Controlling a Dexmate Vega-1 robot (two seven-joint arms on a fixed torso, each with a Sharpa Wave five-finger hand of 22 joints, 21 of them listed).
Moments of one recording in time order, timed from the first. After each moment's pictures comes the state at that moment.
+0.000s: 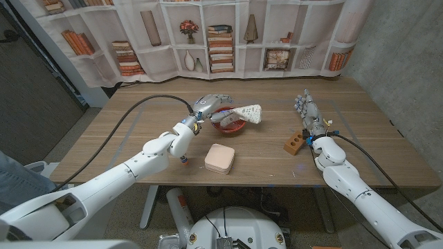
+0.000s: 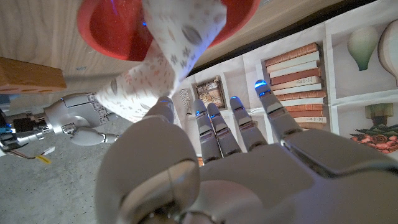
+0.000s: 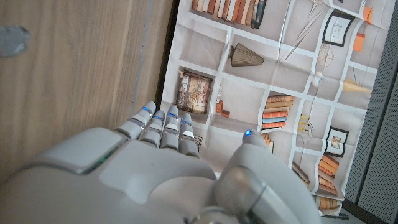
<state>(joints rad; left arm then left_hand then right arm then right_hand) 0.73 0.70 0.76 -1.63 0.72 0.03 0.38 0.77 0.02 0.34 0.06 0.20 0.47 -0.10 0.27 0.21 0.36 -0.16 0.20 0.33 0.31 -0.04 0.19 0.31 0.32 0.15 0.30 0.18 -0.99 -0.50 -0.31 -1.40 0.65 0.34 -0.14 0.24 0.01 0.15 0.00 0.25 0.21 0.07 0.20 0.18 0.22 0.10 0.22 0.18 0.09 0.04 0.19 0.18 0.12 -0.04 0.24 0.18</state>
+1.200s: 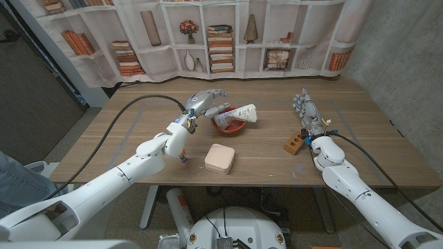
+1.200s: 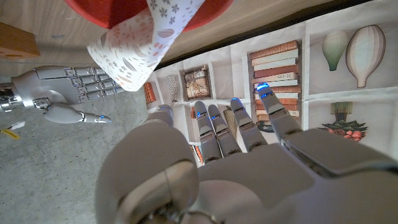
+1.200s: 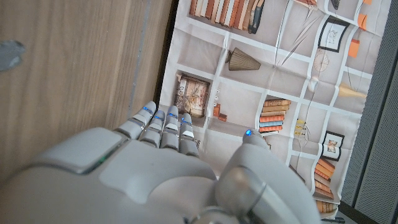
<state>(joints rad) 0.80 0.72 0.67 -1.71 0.63 0.06 0.40 0.70 0.03 0.31 0.10 0.21 0.44 -0.10 0.25 0.21 0.35 -0.14 0.20 0.32 0.28 -0.04 0.19 0.30 0.28 0.16 0.27 0.18 -1.01 -0.50 -0.31 -1.44 0.64 0.33 -0.16 0.24 0.01 0.14 0.00 0.25 0.22 0.07 0.20 0.18 0.22 0.10 0.22 0.18 0.09 0.04 0.19 0.18 0.13 -0.04 0.23 0.18</state>
